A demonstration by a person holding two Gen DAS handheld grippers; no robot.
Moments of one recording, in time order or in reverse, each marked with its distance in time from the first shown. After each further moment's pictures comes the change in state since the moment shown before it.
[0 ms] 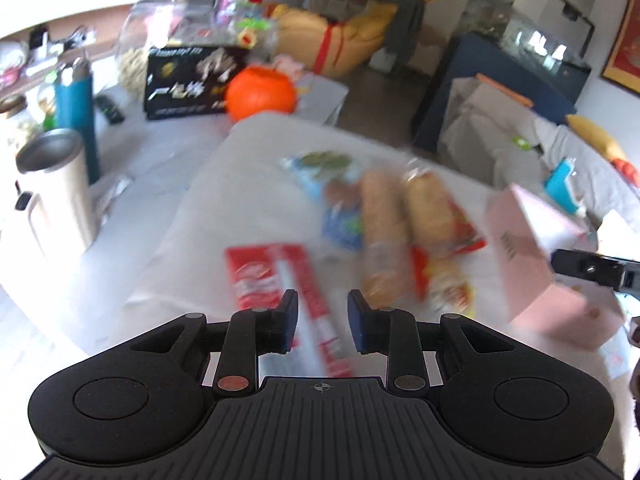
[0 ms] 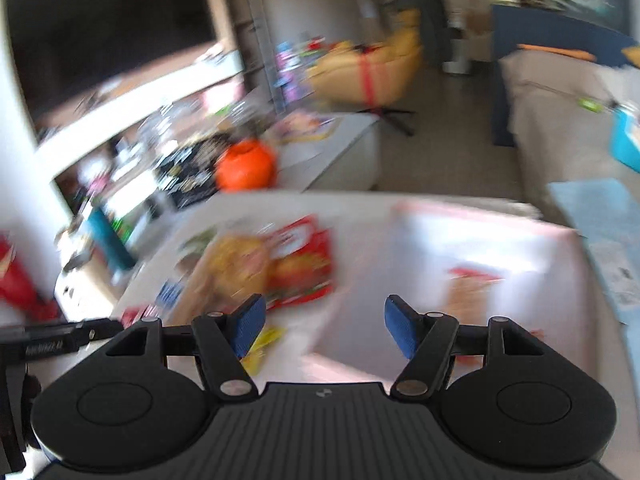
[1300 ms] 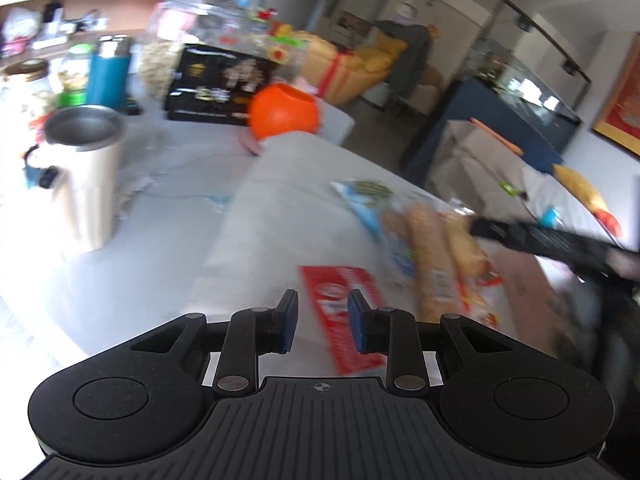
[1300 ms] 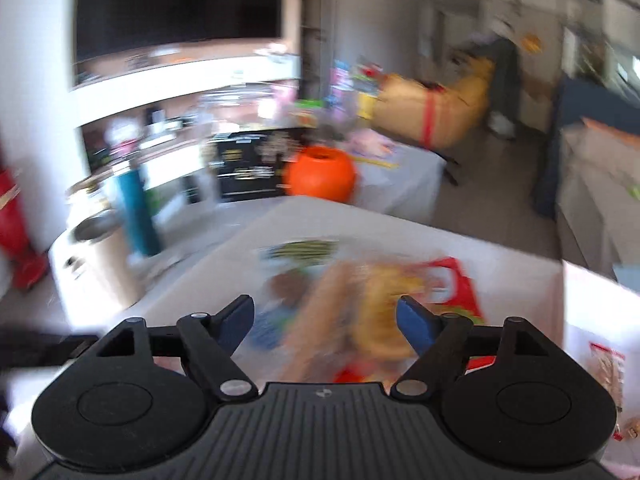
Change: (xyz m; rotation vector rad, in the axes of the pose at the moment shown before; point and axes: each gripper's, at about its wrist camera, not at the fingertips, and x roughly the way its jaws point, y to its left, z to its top) left arm 0.000 0.062 -0.006 -0.097 -0.088 -0.129; right arm 0.096 0.100 0.027 -0.064 -0.072 -0.078
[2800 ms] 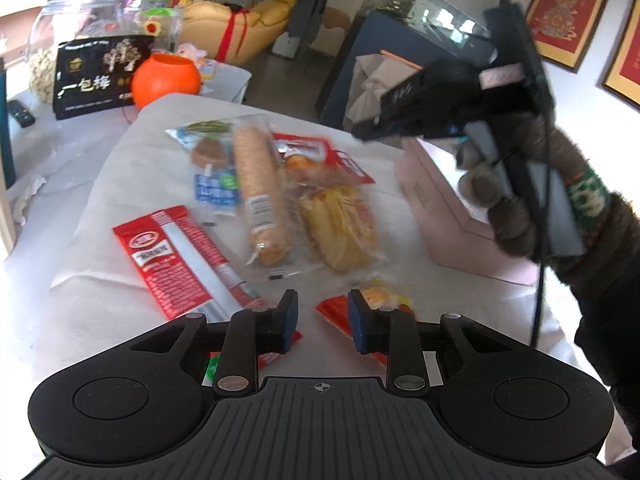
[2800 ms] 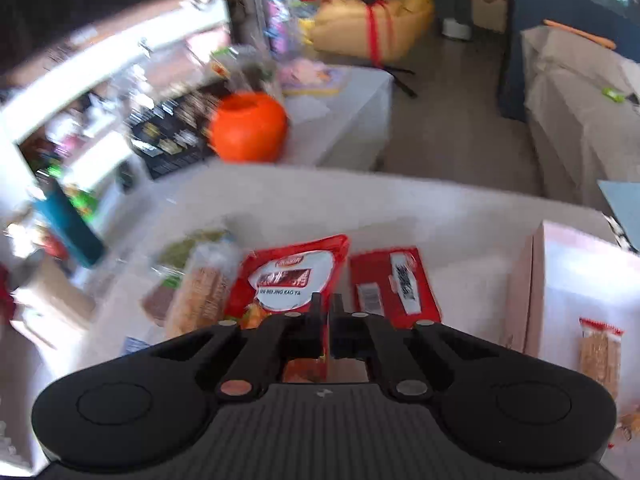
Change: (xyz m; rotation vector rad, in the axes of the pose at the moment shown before) left arm 0.006 -0.076 -0.031 0.217 0.140 -0.167; right arm 0.015 -0.049 0.033 0.127 0.181 0.028
